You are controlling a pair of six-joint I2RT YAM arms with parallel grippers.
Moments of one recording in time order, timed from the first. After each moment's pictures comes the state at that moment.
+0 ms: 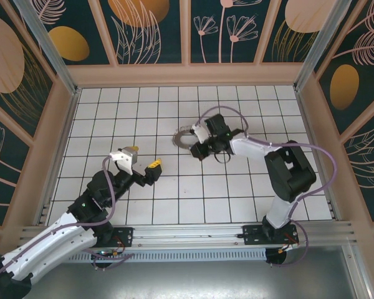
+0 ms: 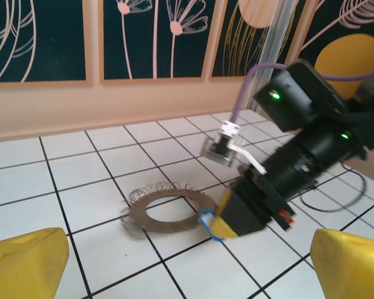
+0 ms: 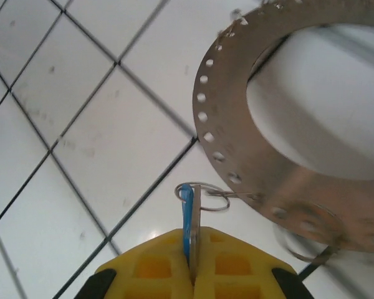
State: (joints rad) left arm -0.81 0.50 0.37 0.04 -0.19 -0.21; right arm 0.58 1.73 1.02 -0.25 -0.48 0.03
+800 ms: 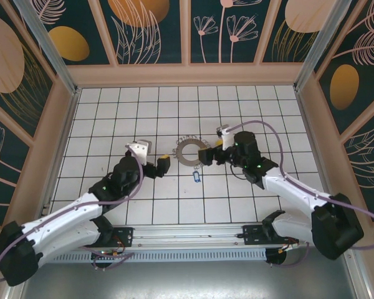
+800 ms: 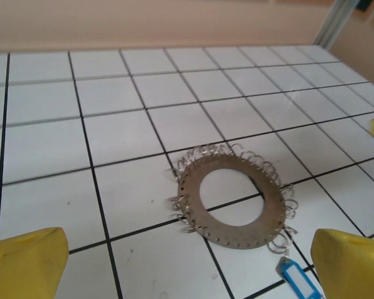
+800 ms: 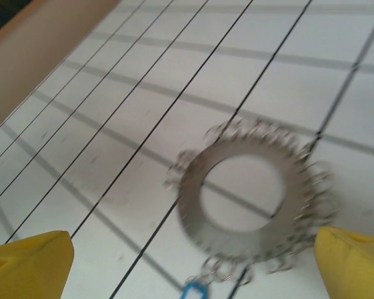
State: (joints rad) left arm -0.76 0.90 0.45 0.07 -0.29 -0.35; right arm 0.55 1.13 0.58 0.11 -0.26 0.24
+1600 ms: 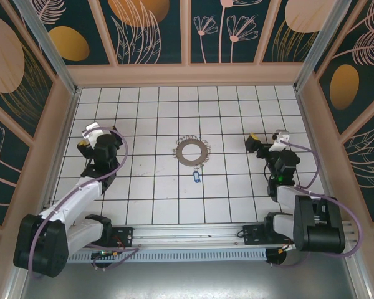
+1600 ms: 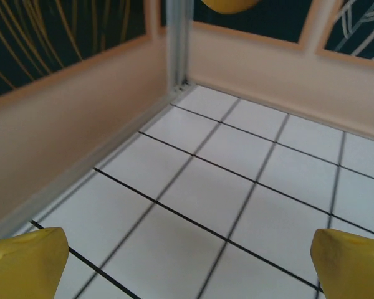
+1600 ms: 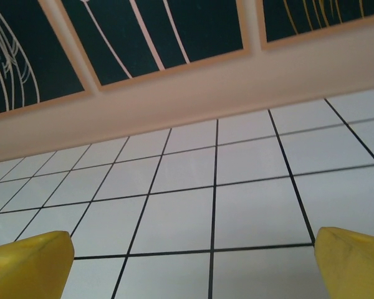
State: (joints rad) left arm -0.26 1.08 0.48 0.24 -0.76 -0.32; right arm -0.05 1.21 0.17 0.97 -0.24 0.22
